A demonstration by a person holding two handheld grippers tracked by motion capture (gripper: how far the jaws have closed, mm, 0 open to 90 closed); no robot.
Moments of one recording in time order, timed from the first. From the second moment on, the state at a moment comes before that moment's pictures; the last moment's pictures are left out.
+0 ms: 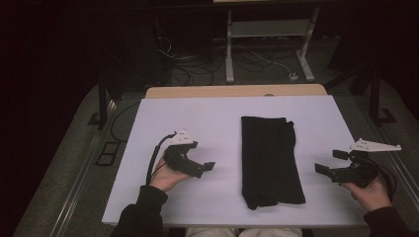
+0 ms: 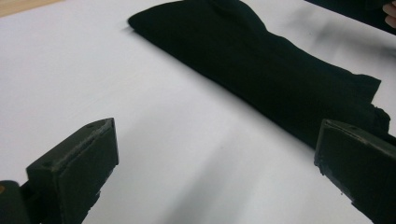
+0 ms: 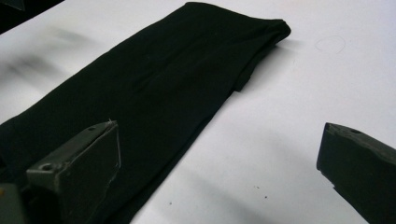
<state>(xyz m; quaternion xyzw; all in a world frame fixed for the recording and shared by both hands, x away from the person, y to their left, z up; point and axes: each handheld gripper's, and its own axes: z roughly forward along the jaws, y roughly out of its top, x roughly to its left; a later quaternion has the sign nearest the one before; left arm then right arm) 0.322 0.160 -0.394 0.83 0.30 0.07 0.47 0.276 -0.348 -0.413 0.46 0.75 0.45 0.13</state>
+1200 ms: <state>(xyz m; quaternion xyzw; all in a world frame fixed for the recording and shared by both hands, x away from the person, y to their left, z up) 0.290 0.261 -0.405 0.78 0.38 0.13 0.49 0.278 -0.344 -0.418 0.46 0.76 0.44 0.12</state>
